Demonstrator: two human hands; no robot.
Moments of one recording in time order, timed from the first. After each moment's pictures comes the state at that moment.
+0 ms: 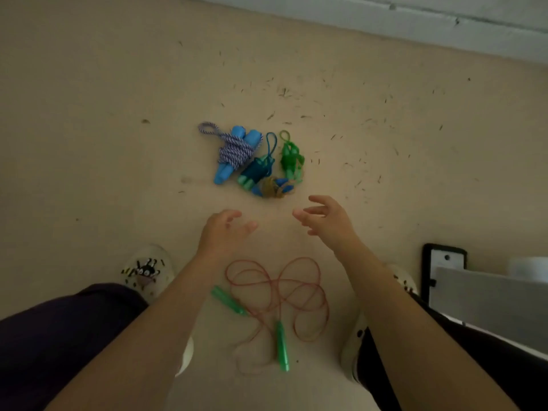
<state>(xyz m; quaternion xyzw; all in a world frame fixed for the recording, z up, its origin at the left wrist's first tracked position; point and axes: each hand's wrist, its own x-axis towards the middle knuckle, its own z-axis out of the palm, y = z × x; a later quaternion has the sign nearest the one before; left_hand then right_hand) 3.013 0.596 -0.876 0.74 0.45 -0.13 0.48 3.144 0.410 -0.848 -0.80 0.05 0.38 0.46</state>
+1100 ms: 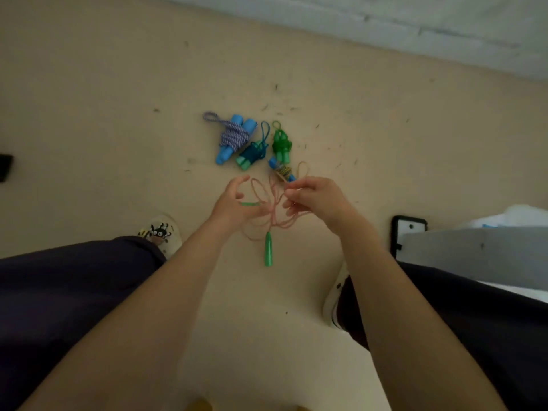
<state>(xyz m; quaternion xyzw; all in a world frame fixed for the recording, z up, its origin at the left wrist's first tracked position) 2.989 0.559 -0.788 0.68 0.39 -0.10 0.61 3.100 0.398 -0.734 -0.74 -0.04 0.43 0.51</state>
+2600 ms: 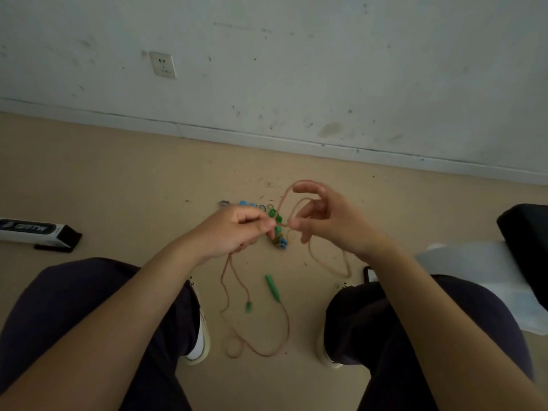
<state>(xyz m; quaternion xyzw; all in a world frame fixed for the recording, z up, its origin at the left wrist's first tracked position) 2.899 0.538 -0.497 0.78 0.07 -0.07 0.62 3.011 0.340 -0.478 -0.75 -0.30 0.28 0.52</state>
